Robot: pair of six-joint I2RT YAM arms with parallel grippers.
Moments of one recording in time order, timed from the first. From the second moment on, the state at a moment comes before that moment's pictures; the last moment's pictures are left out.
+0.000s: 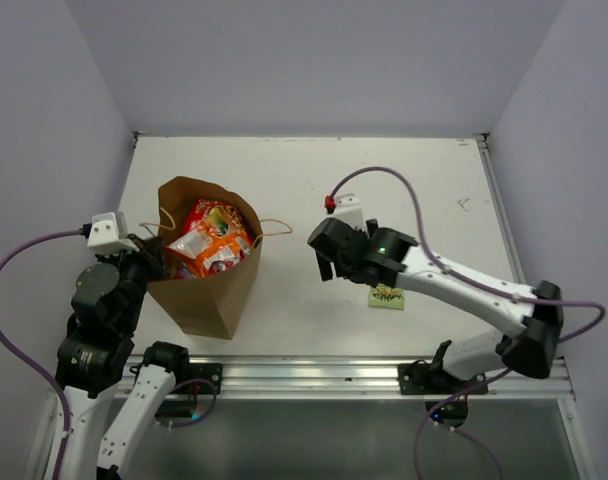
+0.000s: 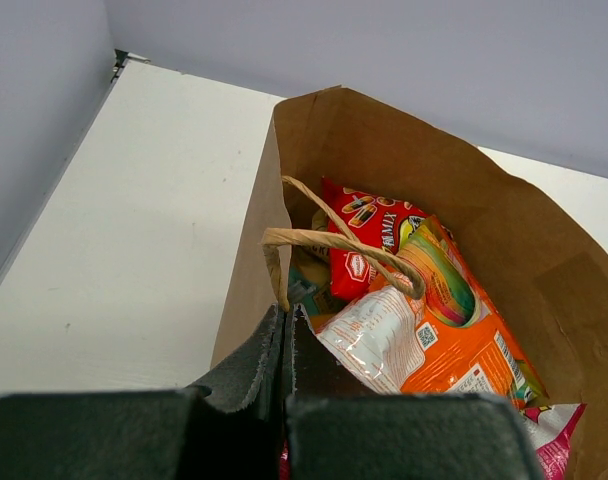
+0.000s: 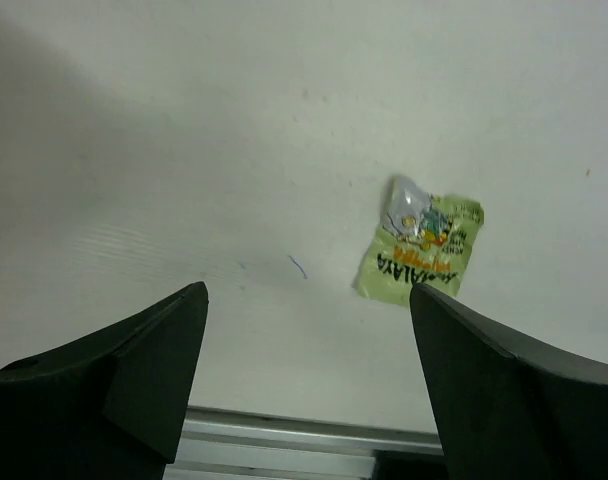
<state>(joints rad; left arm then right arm) -0.23 0.39 0.90 -0.67 -0.27 -0.30 1.06 1.33 1.40 -0.99 0.61 0.63</state>
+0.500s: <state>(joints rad) -0.23 0.38 0.90 -0.67 -0.26 -0.30 0.74 1.45 0.92 -0.80 0.42 0.76</state>
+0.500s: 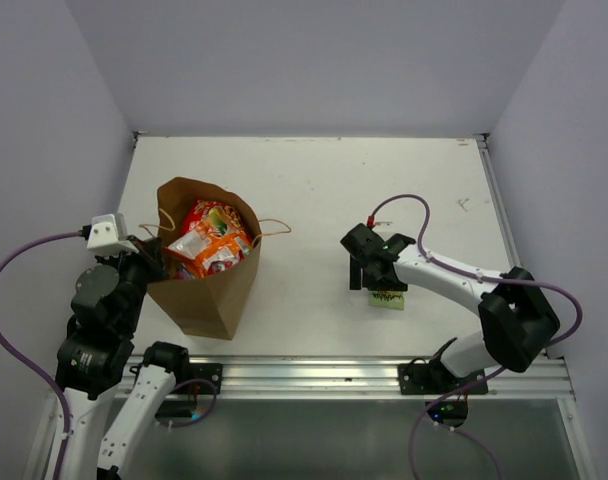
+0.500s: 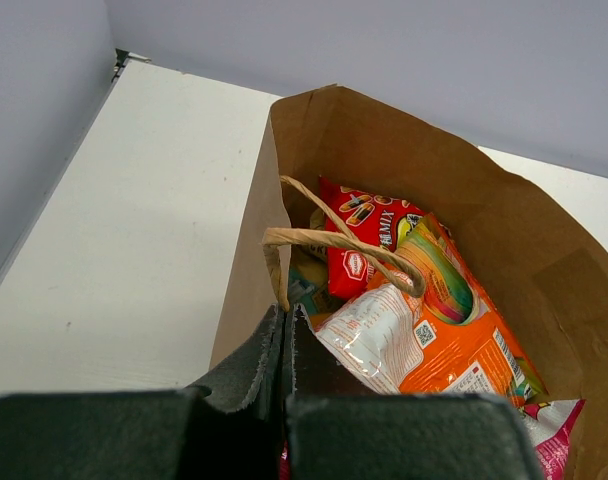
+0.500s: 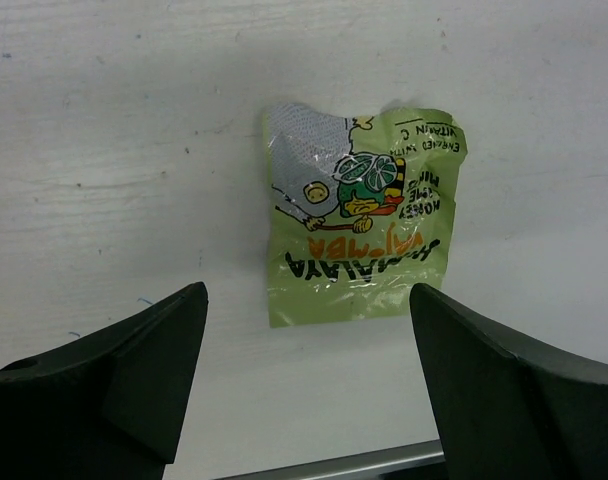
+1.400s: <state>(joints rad) -0.24 0.38 0.90 -0.67 -0.27 -0.30 0.61 1.45 0.84 -0.69 0.38 0.73</state>
